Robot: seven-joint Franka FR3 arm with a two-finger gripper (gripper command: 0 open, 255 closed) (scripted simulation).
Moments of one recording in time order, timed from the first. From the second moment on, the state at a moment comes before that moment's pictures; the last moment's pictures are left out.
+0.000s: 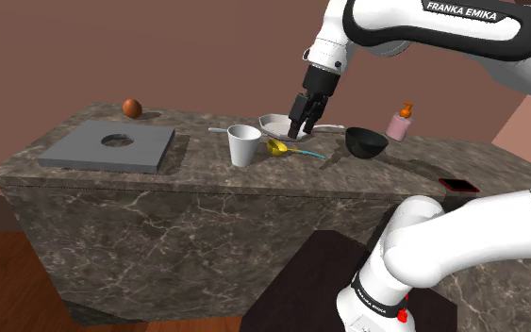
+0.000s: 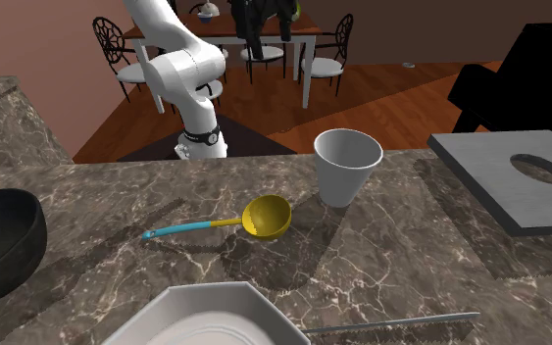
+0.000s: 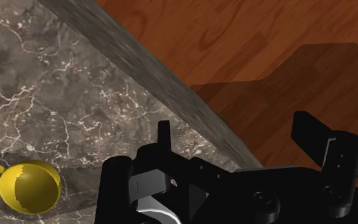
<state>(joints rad) 0.02 -0.75 -0.06 -2.31 0.12 1.62 -0.09</state>
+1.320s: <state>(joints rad) 0.04 -0.50 -0.40 -2.43 -0.17 2.06 -0.81</state>
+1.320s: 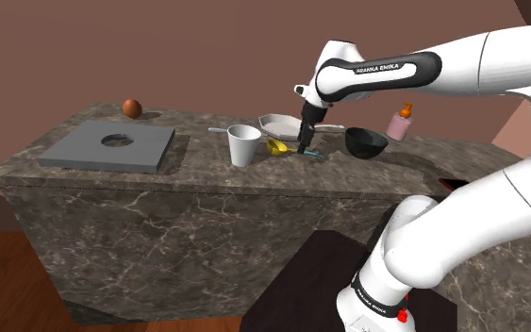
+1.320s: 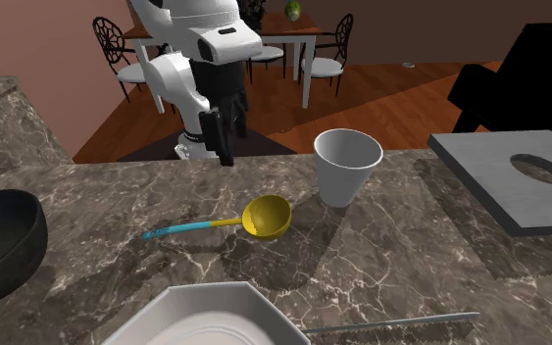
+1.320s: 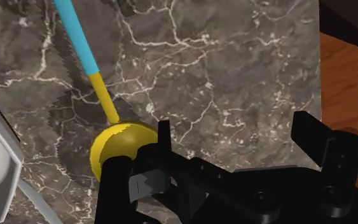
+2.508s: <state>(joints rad) 0.12 -0.13 -0.61 -2.34 -0.06 2.41 -1.24</state>
